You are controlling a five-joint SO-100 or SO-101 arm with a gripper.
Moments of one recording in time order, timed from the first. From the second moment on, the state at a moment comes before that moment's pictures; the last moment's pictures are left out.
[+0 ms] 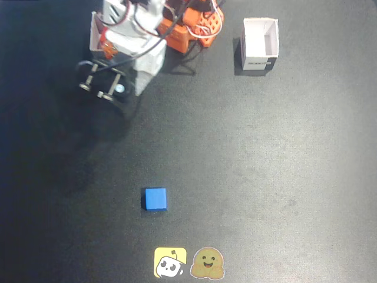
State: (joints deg) arm 23.6 143.9 136.2 76.0 86.3
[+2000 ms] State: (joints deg) arm 4.5 102.3 114.9 58.4 79.3
